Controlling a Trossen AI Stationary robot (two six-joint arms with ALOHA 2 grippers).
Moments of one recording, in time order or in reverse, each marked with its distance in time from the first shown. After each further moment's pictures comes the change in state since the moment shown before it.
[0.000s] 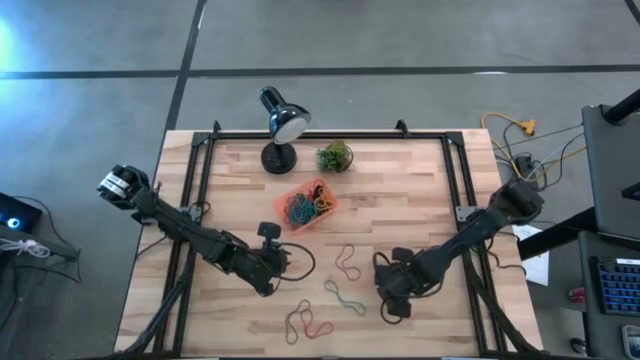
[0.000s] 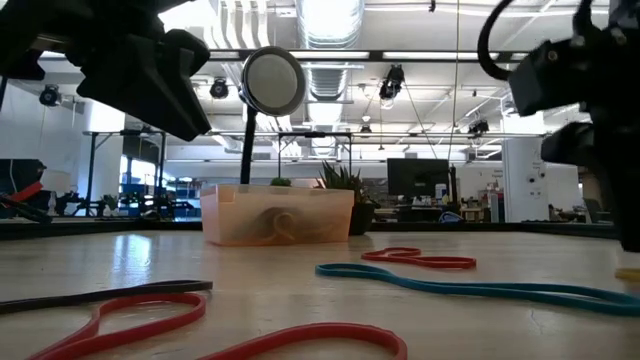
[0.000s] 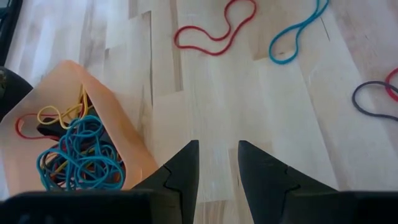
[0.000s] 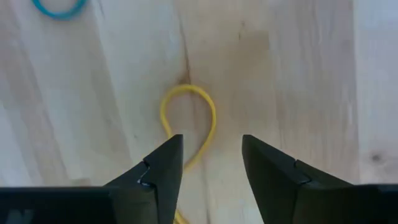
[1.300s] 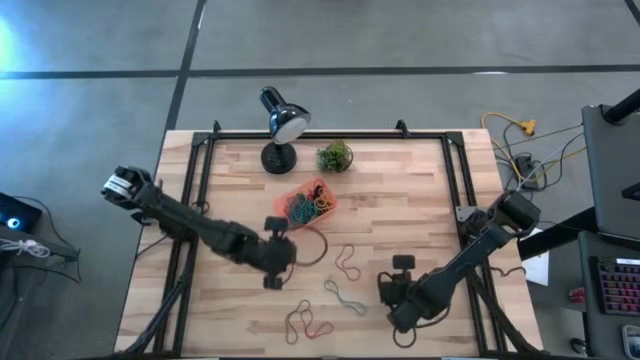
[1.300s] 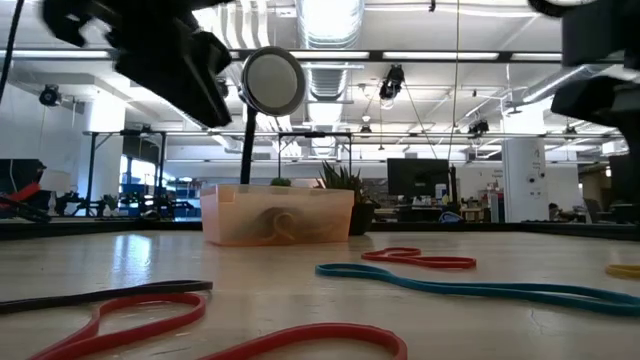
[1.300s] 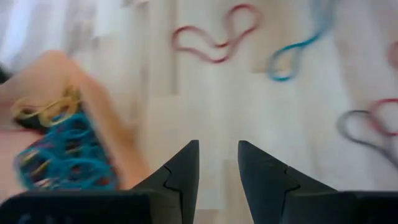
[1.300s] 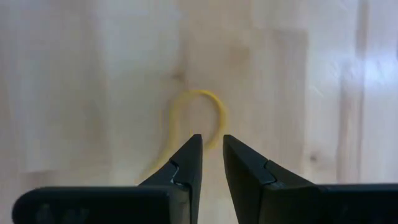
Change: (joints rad) left arm 0.092 0.039 0.125 -0.104 0.140 -0.055; right arm 0.146 0.094 0.138 -0.191 0.273 -0.044
